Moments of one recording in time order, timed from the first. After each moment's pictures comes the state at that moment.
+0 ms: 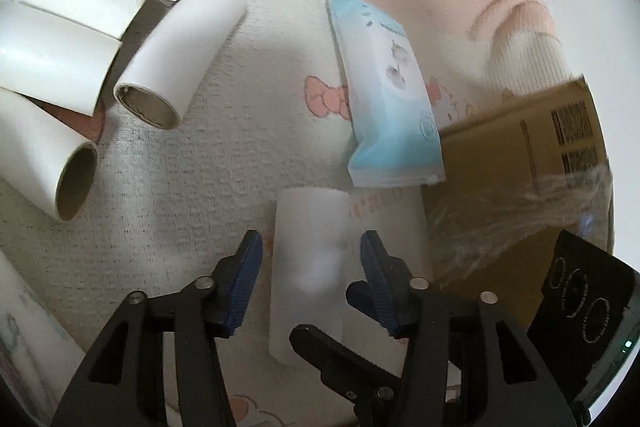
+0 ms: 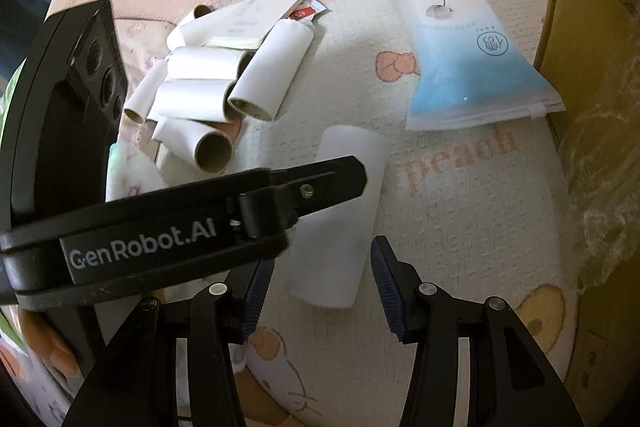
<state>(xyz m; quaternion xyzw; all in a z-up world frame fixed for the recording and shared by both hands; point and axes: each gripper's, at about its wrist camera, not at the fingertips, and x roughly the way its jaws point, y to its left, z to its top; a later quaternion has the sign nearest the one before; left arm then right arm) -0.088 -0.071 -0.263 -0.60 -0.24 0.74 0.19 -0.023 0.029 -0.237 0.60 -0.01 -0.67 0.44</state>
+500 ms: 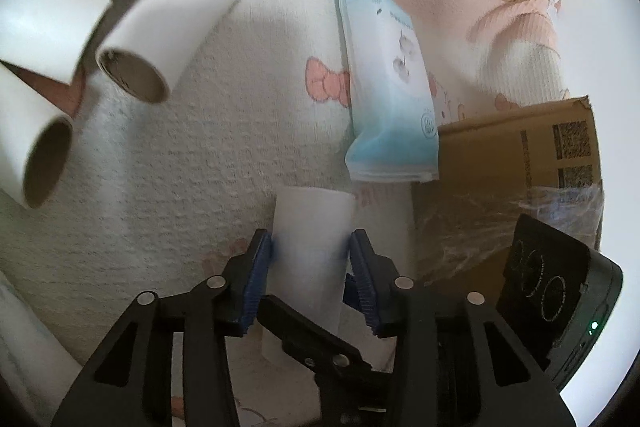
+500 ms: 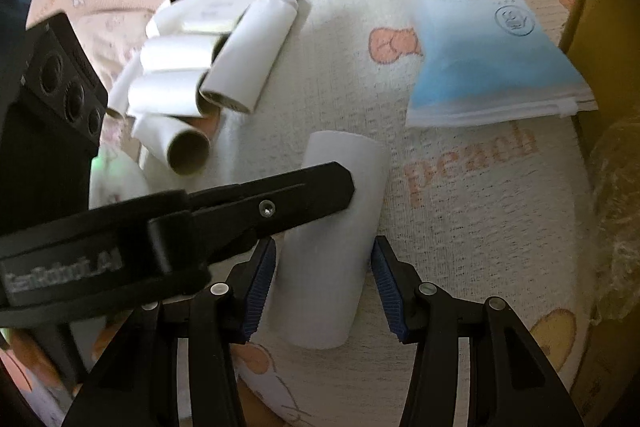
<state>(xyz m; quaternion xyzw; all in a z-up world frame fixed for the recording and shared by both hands) -0.092 -0.069 -0.279 -0.63 -0.27 0.70 0.21 -0.036 0.006 -0.262 0.63 0.02 -0.63 0.44</state>
